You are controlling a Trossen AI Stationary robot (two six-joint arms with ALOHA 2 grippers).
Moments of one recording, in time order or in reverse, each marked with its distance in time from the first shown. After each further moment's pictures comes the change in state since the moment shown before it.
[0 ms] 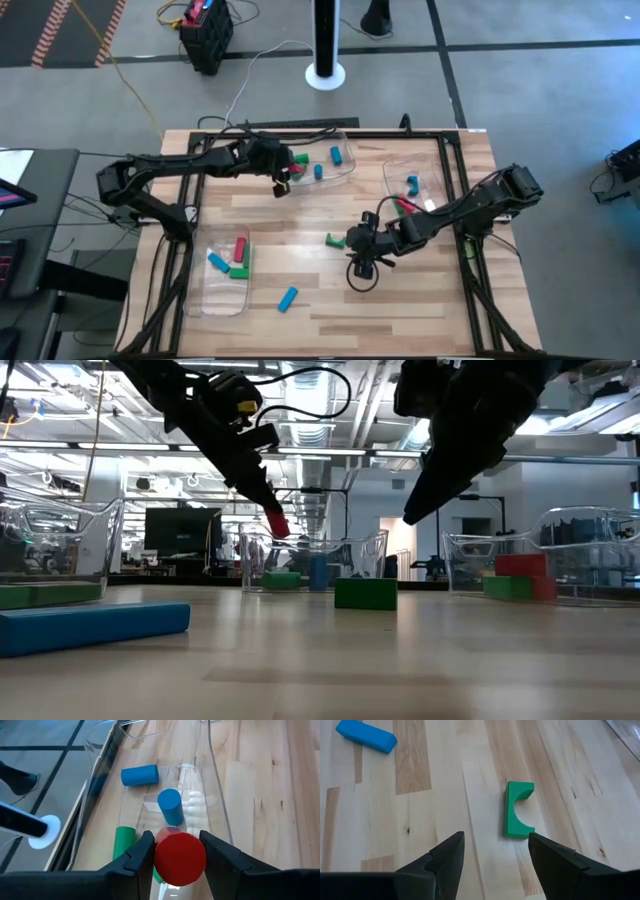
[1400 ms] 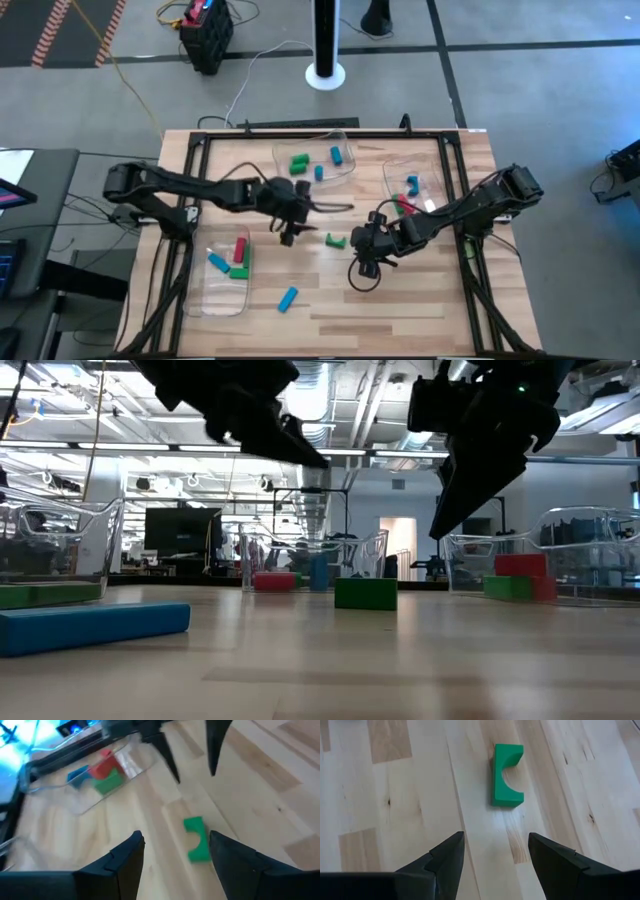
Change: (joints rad) left arm -0.401 0.067 0.000 0.196 0.103 0.139; right arm 0.005 0.000 0.000 -0.132 0.000 0.056
